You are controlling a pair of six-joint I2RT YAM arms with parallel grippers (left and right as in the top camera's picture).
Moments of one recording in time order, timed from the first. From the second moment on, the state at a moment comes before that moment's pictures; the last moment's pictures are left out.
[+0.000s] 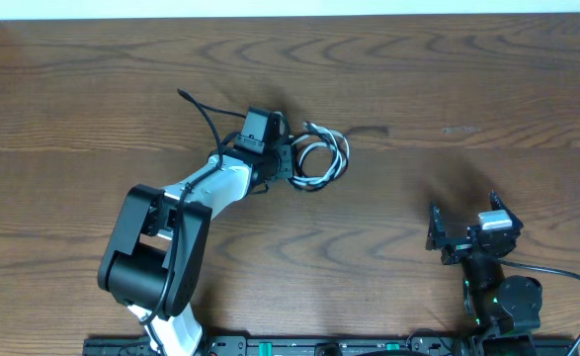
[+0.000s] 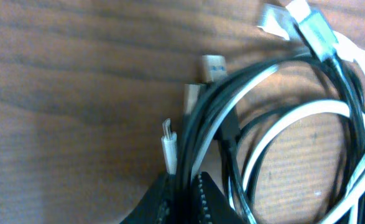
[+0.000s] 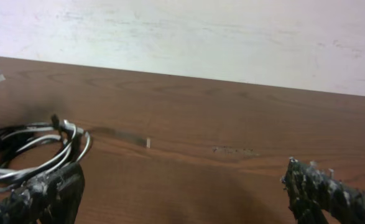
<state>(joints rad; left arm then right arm) -0.36 1.88 1.00 -0.20 0.15 -0.38 0.11 0.01 0.01 -0.07 -0.02 -0.04</state>
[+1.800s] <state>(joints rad) -0.57 1.88 1.00 -0.29 0.41 -0.38 0.11 0.21 0.02 -0.06 -0.25 0.29</state>
